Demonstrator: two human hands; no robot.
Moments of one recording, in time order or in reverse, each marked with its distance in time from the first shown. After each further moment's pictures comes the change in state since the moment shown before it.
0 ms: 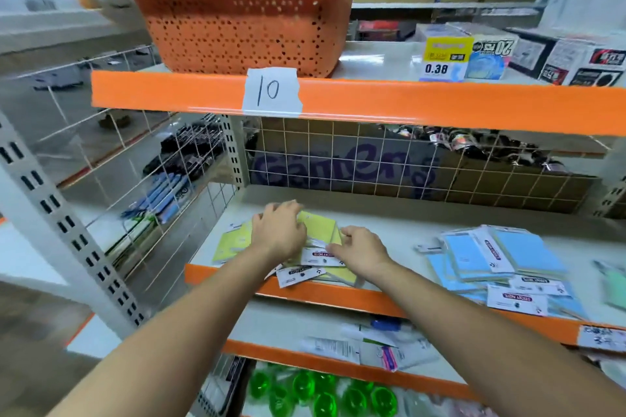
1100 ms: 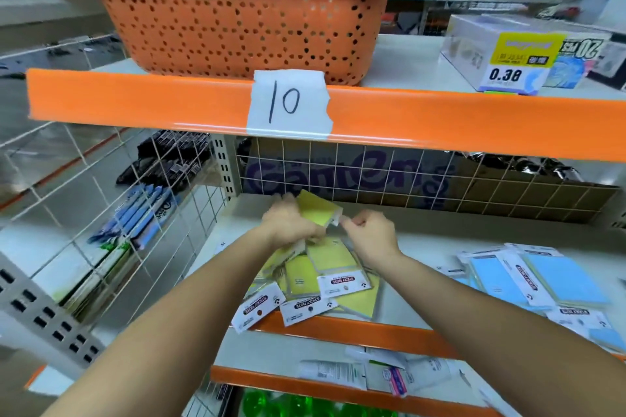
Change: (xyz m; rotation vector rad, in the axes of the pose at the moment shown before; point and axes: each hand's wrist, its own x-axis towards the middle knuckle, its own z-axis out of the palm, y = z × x) left_hand 0.087 -0.015 -0.002 -0.199 -0.236 -0.088; right_hand 0.068 -0.024 -0.004 0.246 0.241 0.114
